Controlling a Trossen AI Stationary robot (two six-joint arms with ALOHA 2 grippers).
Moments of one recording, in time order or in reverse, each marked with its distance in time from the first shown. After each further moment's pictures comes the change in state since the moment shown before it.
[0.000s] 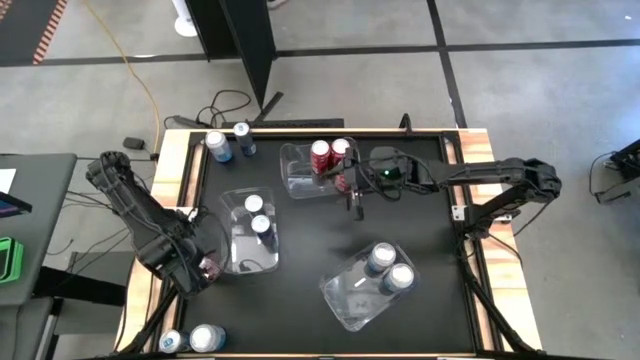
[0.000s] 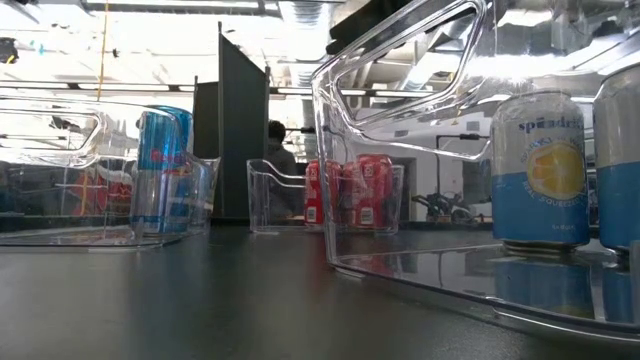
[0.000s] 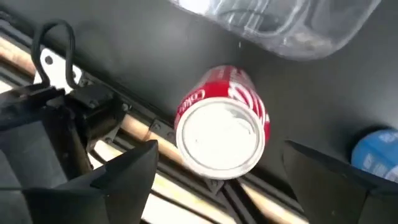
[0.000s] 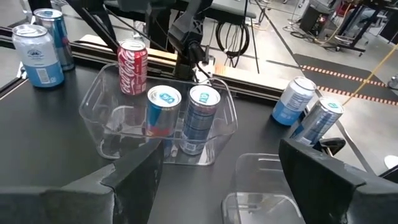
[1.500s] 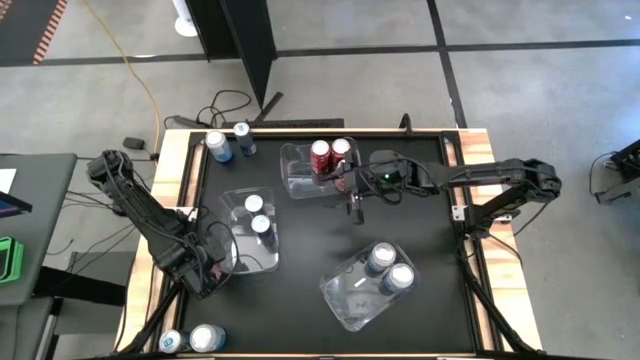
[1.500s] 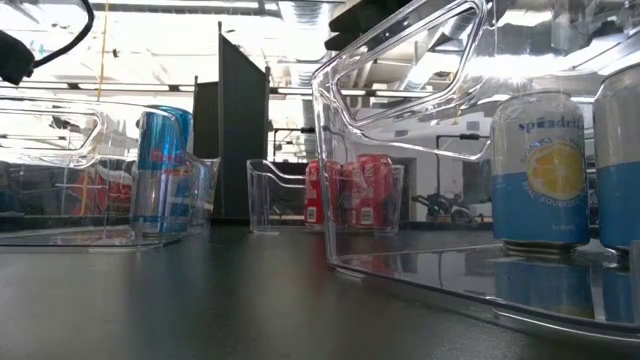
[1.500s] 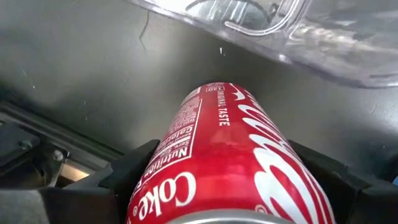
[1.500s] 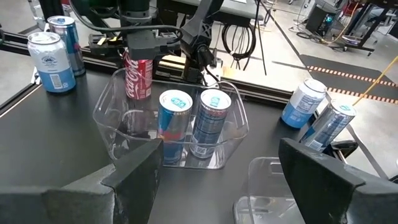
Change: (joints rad) left arm -0.007 -0.009 -0.328 0.386 0.031 0.061; right arm 0.030 0.001 0.001 0.004 0.001 0.028
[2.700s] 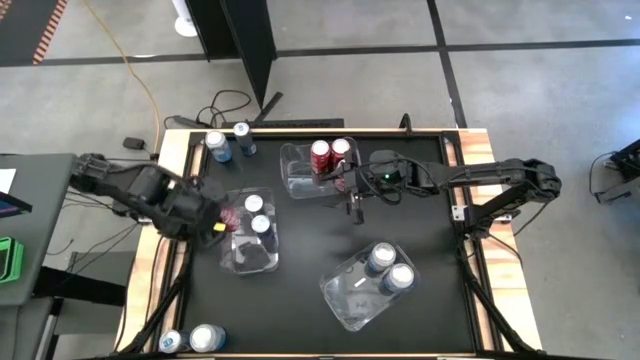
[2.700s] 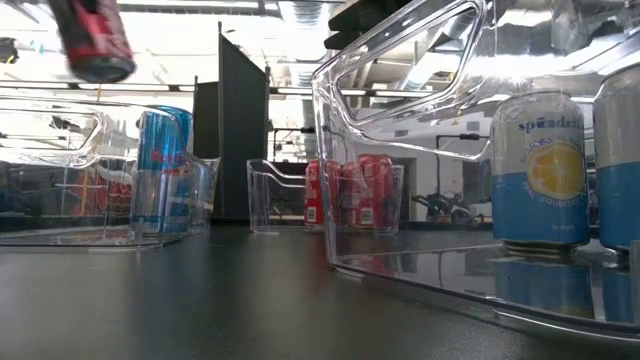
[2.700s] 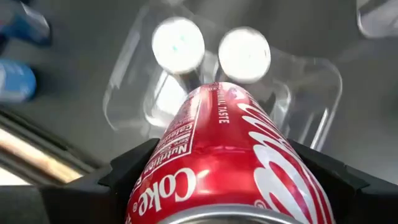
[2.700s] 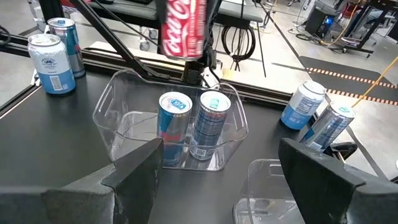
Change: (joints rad) left arm 0.516 -0.121 0.598 -0.408 -0.288 0.532; right arm 0.000 0.000 0.000 0.007 0.001 -0.002
